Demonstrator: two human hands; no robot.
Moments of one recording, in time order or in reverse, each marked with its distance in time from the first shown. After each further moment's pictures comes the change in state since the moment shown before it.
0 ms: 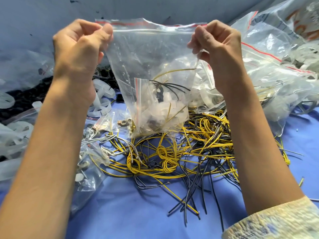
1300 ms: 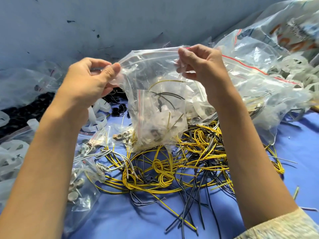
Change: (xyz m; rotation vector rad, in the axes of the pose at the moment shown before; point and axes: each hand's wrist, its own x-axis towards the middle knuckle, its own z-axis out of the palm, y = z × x) left_hand 0.006 -0.013 0.002 0.155 -0.146 -0.112; right_hand 0.006 -0.001 0.004 -0.027 0.015 0.153
